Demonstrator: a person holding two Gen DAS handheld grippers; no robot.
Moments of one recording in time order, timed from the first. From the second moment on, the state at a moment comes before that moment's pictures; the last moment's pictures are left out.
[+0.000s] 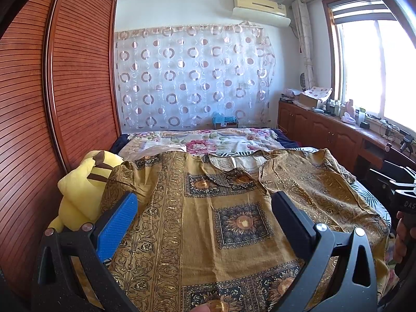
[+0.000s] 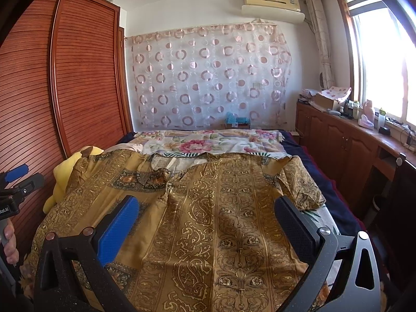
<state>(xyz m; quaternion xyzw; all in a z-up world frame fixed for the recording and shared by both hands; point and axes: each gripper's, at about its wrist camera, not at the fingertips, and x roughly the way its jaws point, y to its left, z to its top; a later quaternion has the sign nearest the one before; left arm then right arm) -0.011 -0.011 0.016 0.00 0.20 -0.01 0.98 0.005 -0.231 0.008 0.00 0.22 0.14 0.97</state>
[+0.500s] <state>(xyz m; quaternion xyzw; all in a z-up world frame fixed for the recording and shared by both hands) -0.012 -0.011 0.020 0.00 0.20 -0.01 0.98 0.003 -0.231 0.008 0.00 0.22 0.14 0.97</state>
